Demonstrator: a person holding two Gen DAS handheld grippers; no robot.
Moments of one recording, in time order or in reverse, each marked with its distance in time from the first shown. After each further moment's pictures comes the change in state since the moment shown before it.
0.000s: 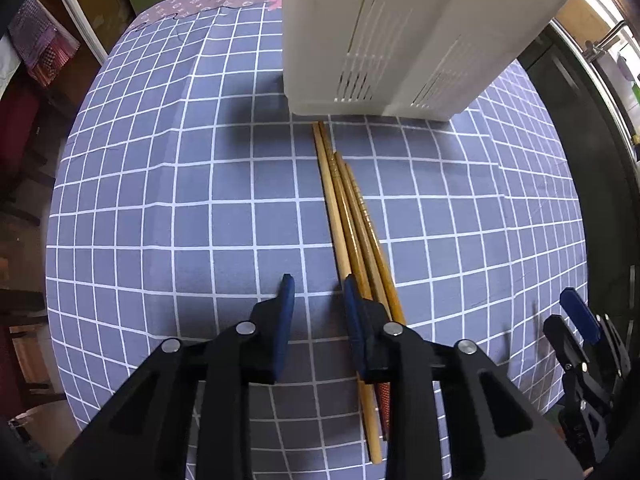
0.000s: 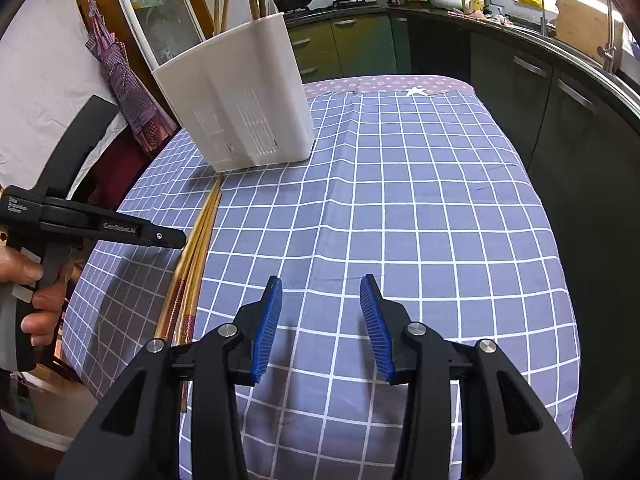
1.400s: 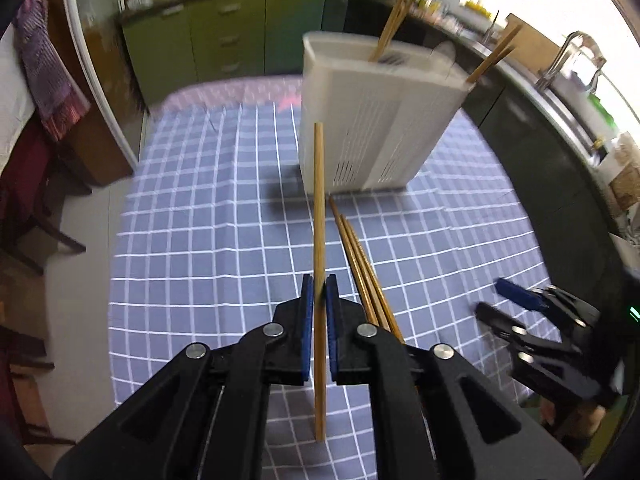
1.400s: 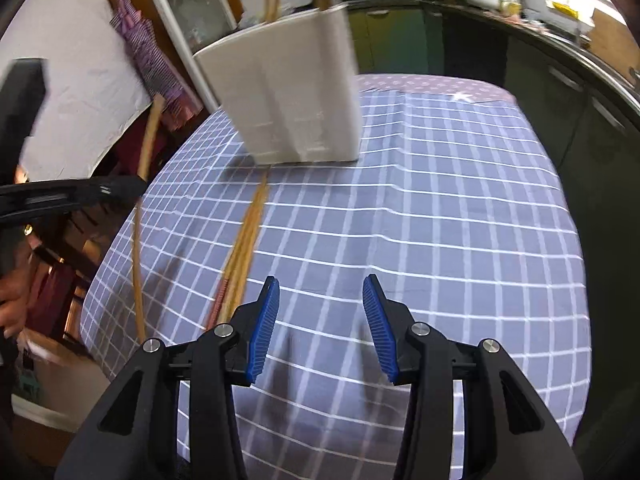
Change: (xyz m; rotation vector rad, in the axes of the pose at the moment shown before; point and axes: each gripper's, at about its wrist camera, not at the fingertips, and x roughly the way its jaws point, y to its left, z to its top) left arm -0.100 0.013 -0.016 0.077 -0.309 -0.046; right arm 0.013 0.043 0.024 -0.095 0.095 0.082
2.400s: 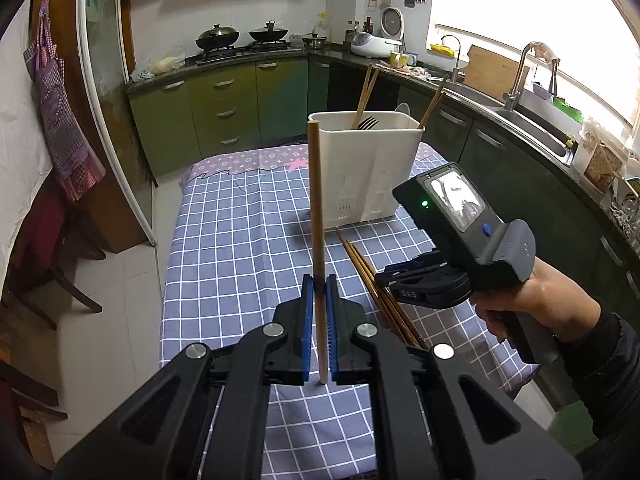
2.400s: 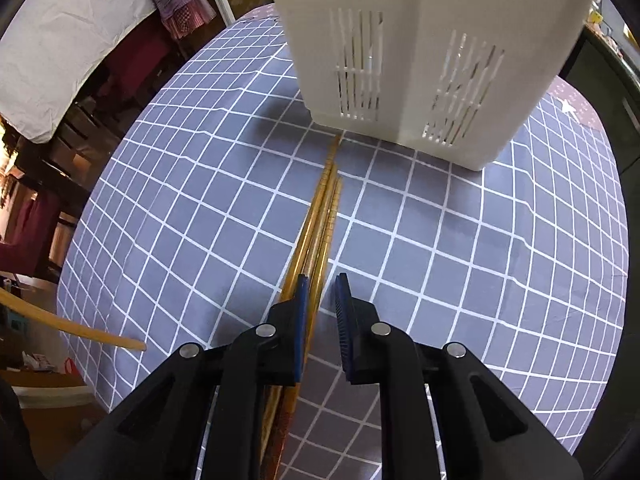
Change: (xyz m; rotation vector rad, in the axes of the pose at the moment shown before) left arm -0.078 0.013 -0.055 0.115 -0.244 0.022; right arm 0.108 0.065 0.064 -0.151 0.300 -0.078
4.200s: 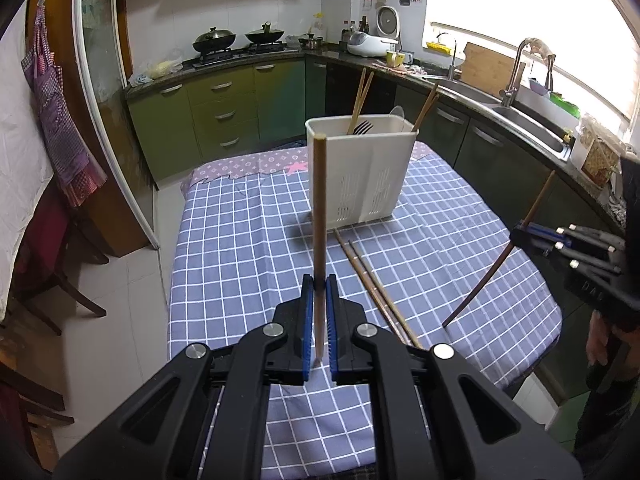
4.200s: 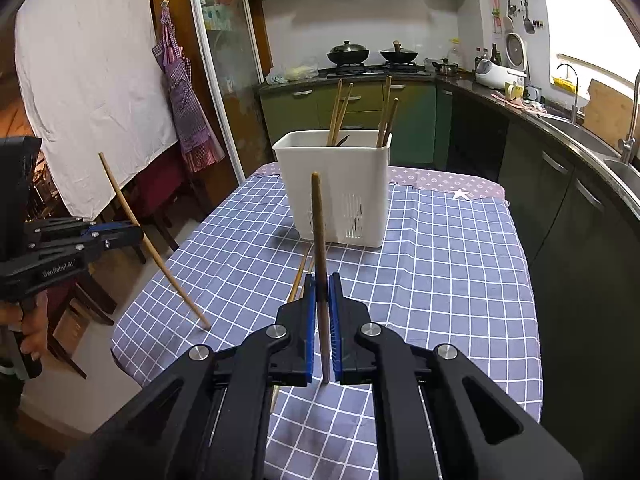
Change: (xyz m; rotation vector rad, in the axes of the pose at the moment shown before) left arm -0.016 -0.002 0.010 0.015 0.001 -0.002; right arm -0.185 -0.015 -0.130 0.066 -0.564 -0.005
